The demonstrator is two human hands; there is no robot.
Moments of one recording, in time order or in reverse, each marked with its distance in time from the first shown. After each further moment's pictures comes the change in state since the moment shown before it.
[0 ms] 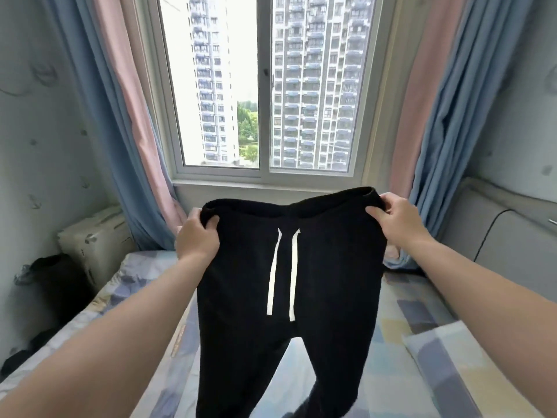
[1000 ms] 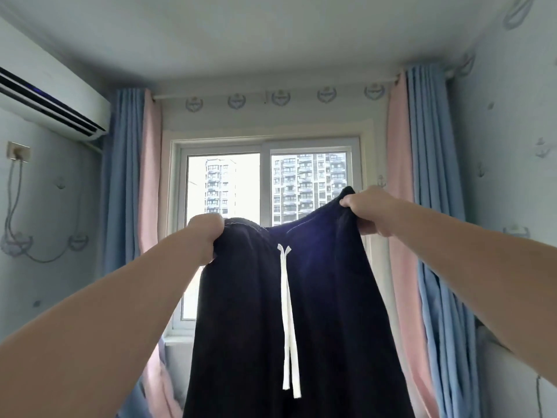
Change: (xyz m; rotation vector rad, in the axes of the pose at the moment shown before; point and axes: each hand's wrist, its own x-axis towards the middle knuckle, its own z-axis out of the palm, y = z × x) left_hand 0.112 0.310 -0.156 -0.602 -0.202 -0.157; right_hand 0.119 -0.304 -0.149 0.352 0.087 0.030
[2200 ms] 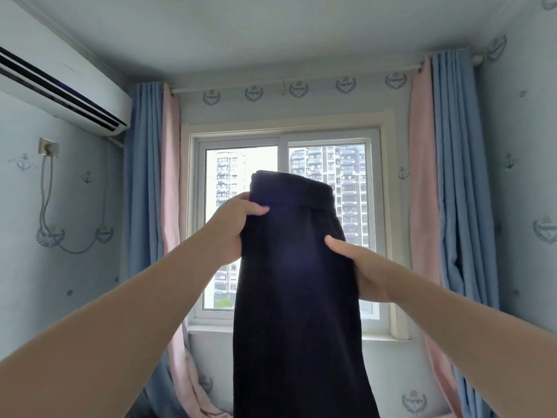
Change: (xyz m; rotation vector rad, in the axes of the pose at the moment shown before) left_hand -0.043 0.004 -0.053 -0.182 -0.415 0.234; right_hand -0.056 0.064 0.096 0.417 -0.816 0.135
